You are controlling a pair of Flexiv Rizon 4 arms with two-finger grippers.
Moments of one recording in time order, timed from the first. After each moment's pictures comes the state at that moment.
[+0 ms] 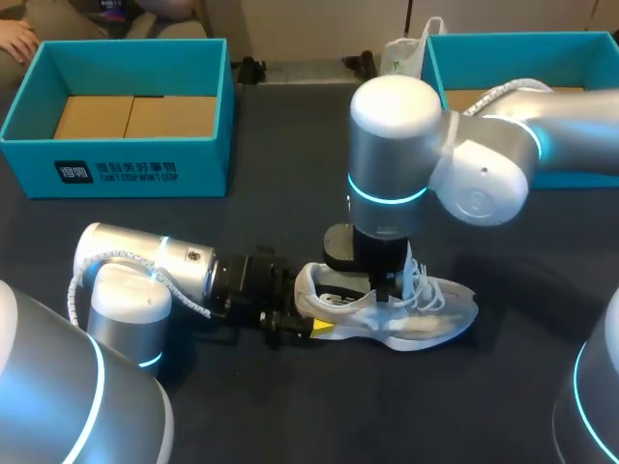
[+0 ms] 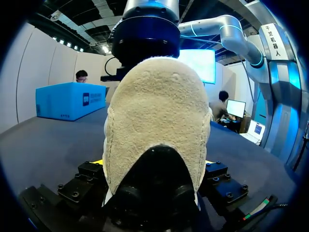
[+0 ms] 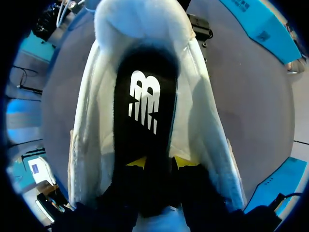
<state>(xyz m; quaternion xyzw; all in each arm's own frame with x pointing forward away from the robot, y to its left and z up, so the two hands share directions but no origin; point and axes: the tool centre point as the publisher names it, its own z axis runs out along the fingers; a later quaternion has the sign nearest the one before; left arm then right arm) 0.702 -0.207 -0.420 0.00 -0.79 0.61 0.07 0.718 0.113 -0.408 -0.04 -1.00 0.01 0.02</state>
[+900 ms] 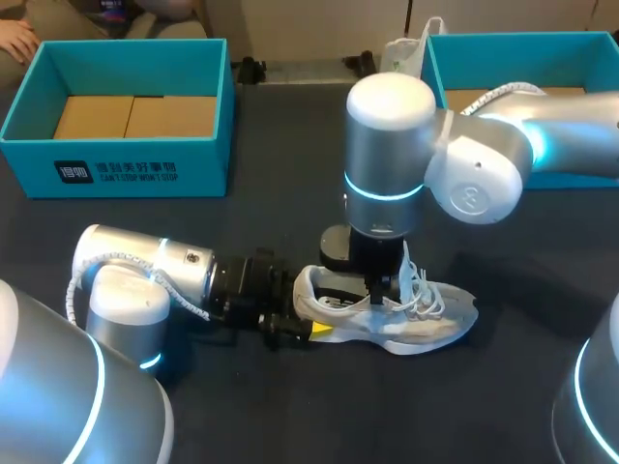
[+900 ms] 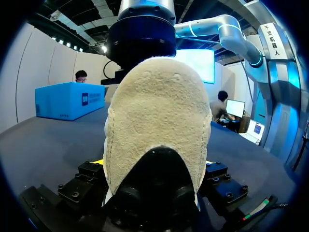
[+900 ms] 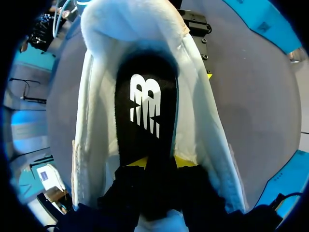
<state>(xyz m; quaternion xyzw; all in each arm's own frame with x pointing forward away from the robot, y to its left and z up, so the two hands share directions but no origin) 0.699 -0.206 -0.421 -0.01 -0.79 0.61 0.07 0.706 0.119 -0.410 -0.07 -1.00 0.01 0.04</state>
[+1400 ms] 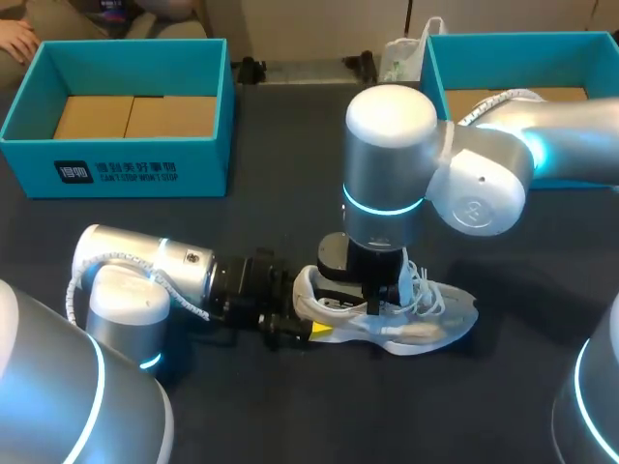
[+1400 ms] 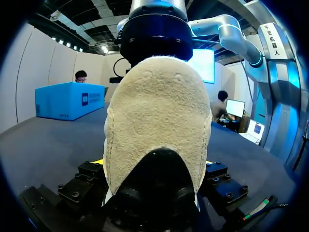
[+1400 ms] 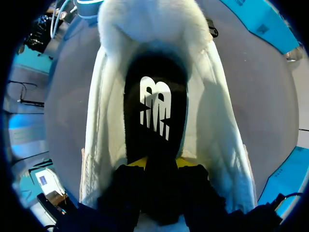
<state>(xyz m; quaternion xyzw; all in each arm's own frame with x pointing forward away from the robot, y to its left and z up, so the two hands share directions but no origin) 0.699 -0.206 -0.421 -0.01 -0.79 0.61 0.07 0.694 0.124 -0.410 -0.08 -1.00 0.00 0.03</state>
